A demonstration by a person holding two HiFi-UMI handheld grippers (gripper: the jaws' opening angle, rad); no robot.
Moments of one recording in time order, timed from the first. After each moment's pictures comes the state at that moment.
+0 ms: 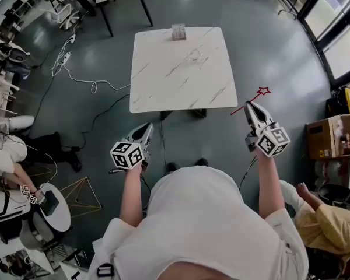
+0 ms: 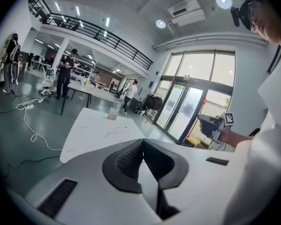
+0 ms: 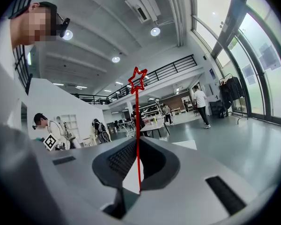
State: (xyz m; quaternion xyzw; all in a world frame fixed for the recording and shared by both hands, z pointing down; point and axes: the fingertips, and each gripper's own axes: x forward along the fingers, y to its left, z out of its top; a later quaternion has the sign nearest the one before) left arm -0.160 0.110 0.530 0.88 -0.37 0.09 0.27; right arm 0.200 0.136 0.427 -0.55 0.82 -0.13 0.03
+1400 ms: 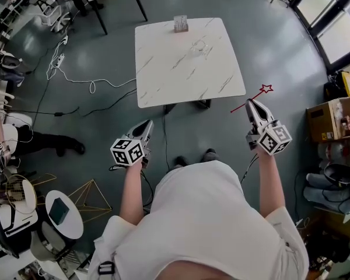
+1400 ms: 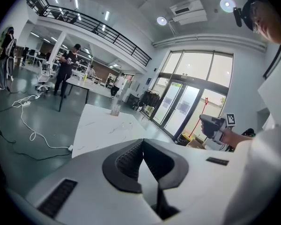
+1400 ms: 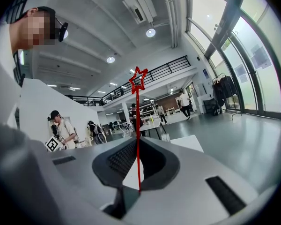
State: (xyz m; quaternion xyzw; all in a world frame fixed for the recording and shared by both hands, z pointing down) left arm -0.247 0.097 0.547 0.89 -0.34 0.11 0.29; right arm 0.112 0.153 0.435 -0.58 0.80 -0.15 0.04
